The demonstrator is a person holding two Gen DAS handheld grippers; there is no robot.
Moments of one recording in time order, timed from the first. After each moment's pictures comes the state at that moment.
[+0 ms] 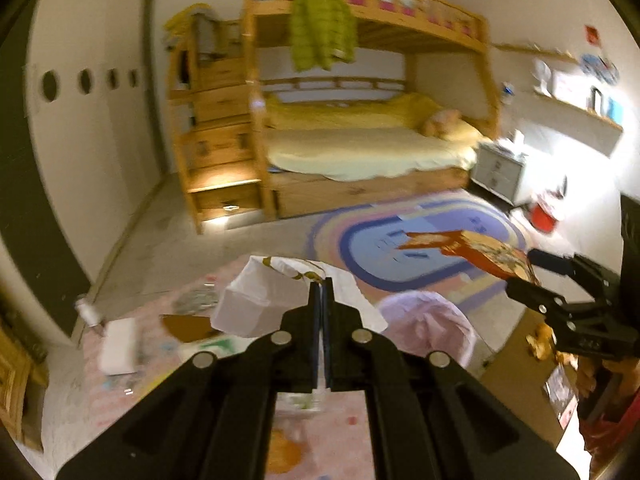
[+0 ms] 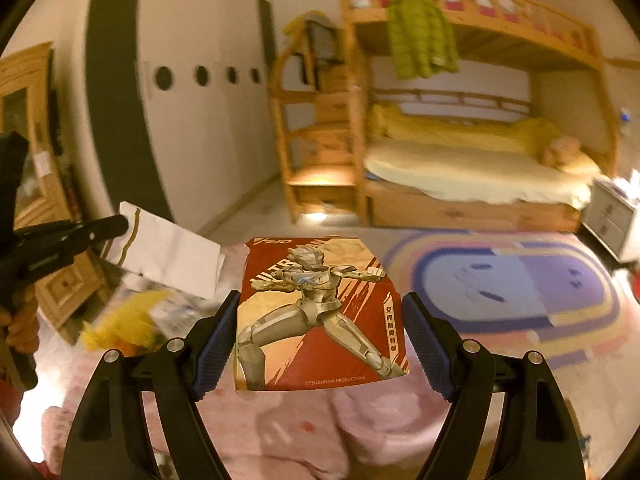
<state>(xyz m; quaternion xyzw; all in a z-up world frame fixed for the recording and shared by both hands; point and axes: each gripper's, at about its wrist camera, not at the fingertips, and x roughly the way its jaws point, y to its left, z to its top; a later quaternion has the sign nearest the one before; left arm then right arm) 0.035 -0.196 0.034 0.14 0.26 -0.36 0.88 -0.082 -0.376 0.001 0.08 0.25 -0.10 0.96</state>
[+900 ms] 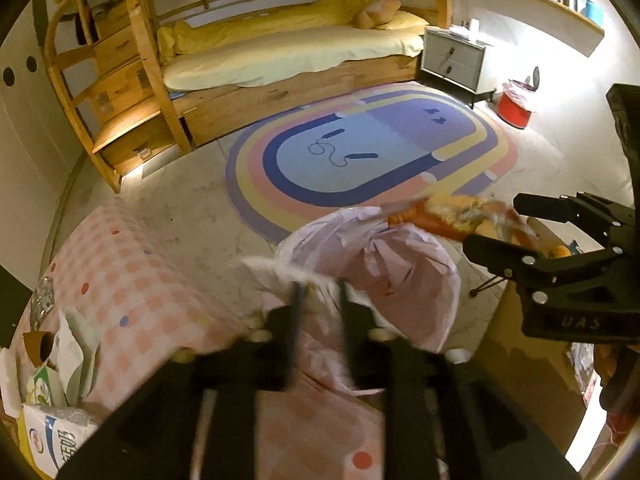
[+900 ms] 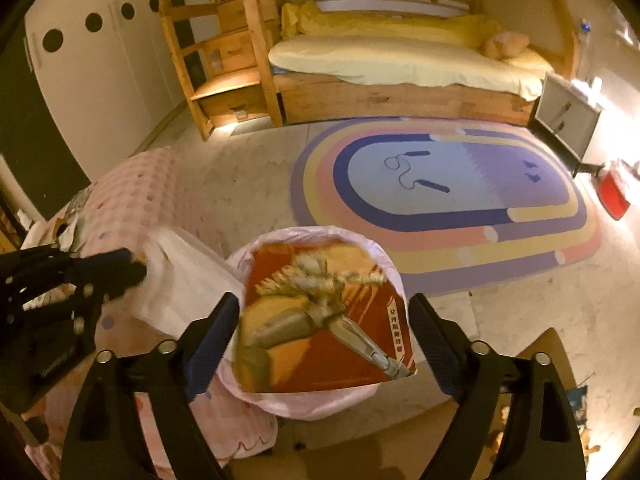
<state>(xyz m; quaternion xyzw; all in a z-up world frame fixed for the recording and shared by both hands) 0.067 -0.385 -0.124 0.25 0.38 -0.41 0.79 -0.030 -0.506 -0.117 0.16 0.40 -0.19 0.88</state>
